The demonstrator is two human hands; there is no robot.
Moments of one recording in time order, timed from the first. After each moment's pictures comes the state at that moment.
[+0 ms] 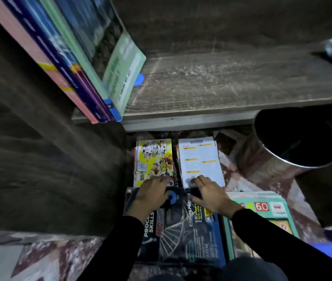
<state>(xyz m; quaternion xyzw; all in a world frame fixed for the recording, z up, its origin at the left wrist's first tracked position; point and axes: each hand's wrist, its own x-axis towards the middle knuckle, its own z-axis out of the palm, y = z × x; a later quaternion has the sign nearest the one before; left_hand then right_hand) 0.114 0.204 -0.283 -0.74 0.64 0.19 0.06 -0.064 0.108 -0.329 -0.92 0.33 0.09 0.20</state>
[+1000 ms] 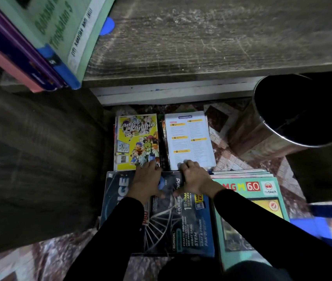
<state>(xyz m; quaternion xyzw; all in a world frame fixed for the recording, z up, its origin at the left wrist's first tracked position) 0.104 0.177 -0.359 -0.71 0.61 0.27 0.21 -0.043 0.103 -0.362 -0.86 0.38 0.25 0.25</state>
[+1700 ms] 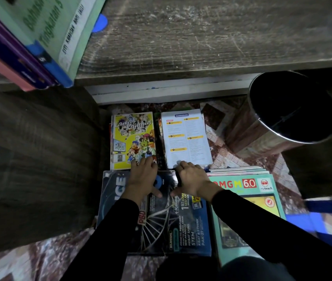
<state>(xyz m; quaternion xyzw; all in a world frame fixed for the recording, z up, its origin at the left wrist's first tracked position) 0.102 0.176 -0.354 -0.71 0.63 0.17 0.25 -0.045 0.108 -0.357 -0.88 0.35 0.25 0.21</state>
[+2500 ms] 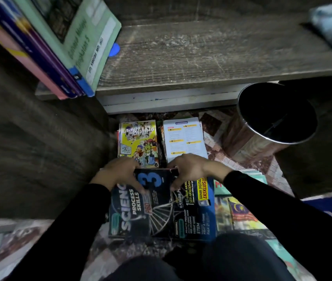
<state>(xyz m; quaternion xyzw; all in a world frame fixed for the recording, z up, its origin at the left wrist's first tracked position) 0.157 0.200 -0.277 -0.71 0.59 0.37 0.10 -0.039 0.101 -0.247 -0.87 0.25 0.24 0.35</state>
